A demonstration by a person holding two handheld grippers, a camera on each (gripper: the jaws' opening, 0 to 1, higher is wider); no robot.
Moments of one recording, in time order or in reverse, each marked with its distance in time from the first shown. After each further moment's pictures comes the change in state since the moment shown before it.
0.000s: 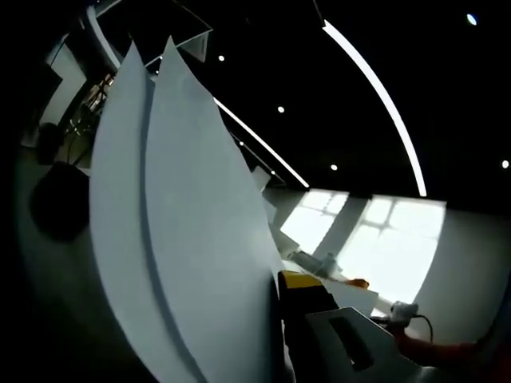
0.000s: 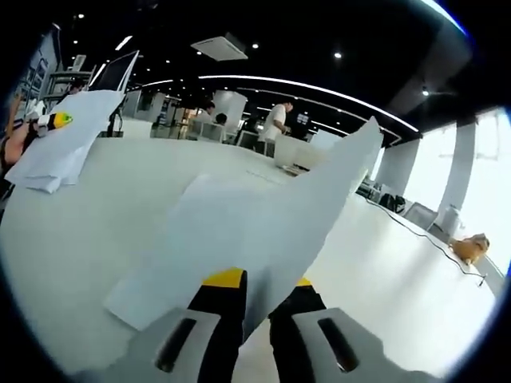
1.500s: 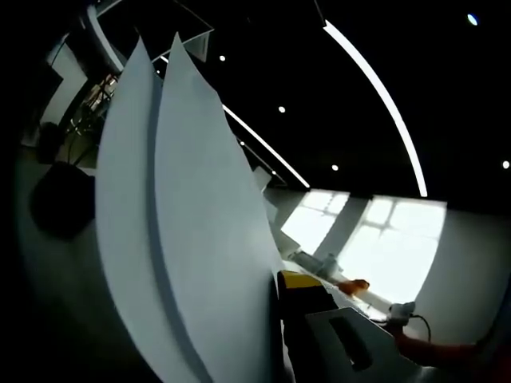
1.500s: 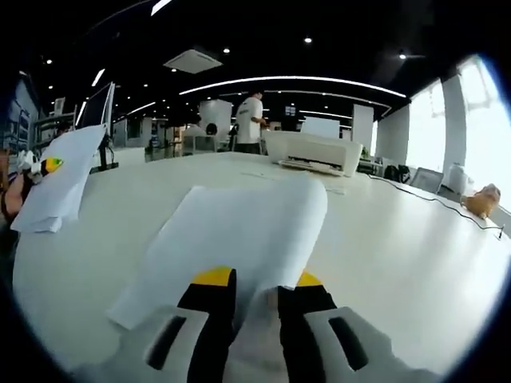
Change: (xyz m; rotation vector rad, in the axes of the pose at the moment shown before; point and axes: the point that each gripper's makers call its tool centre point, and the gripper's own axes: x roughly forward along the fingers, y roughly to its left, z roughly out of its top) left arm -0.001 -0.001 0.000 -0.001 -0.002 0.006; right arm 0.003 0.001 -0.003 0.188 -0.012 0.043
